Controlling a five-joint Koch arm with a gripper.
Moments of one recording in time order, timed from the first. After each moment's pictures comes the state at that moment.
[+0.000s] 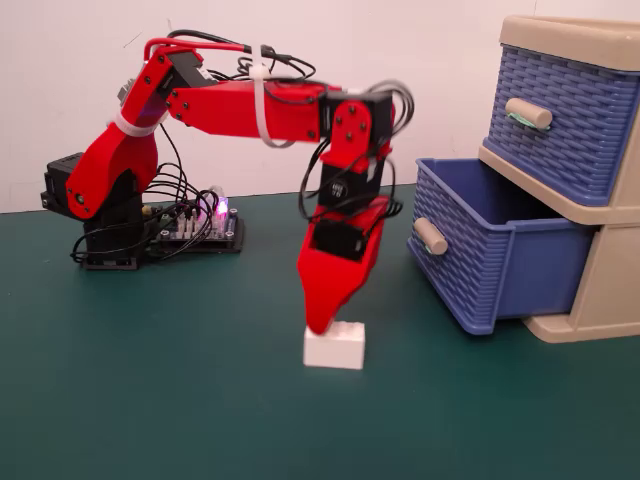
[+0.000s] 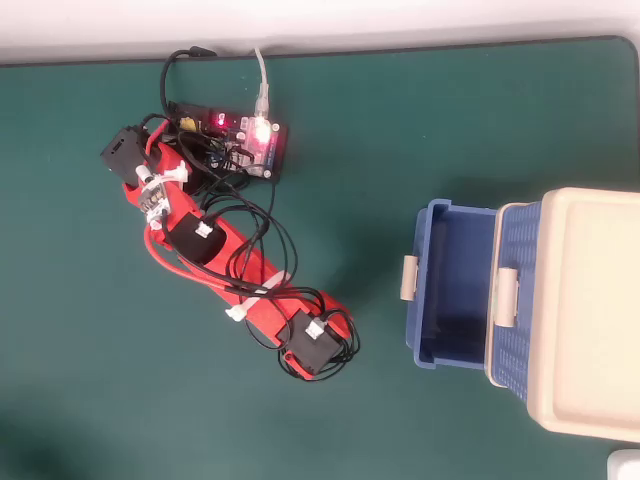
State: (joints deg) arm -61.9 54.9 43.3 101.3 81.8
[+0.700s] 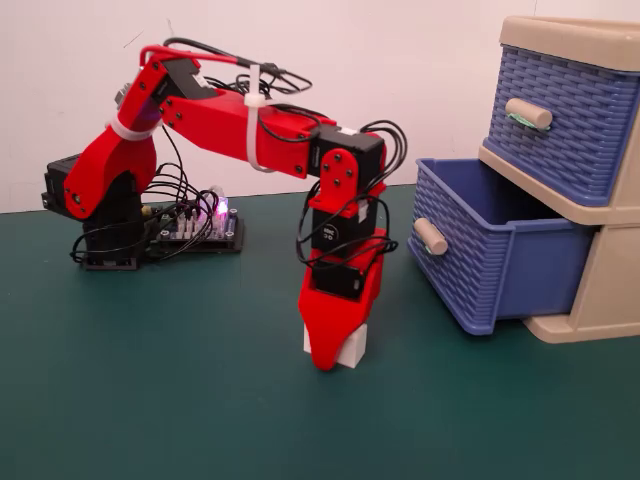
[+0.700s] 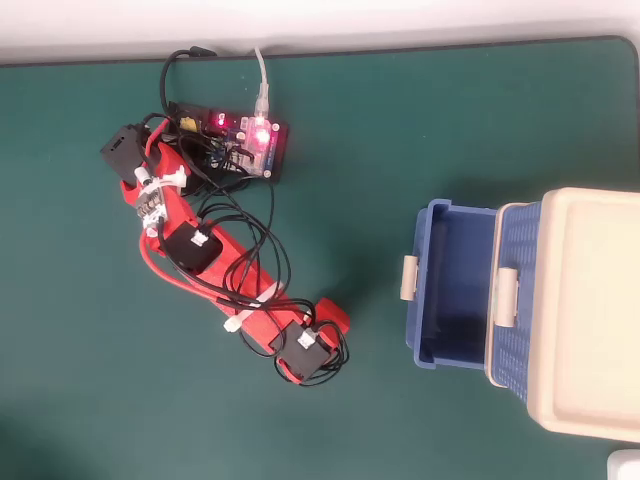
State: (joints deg) arm -58.7 51.2 50.1 89.3 80.9
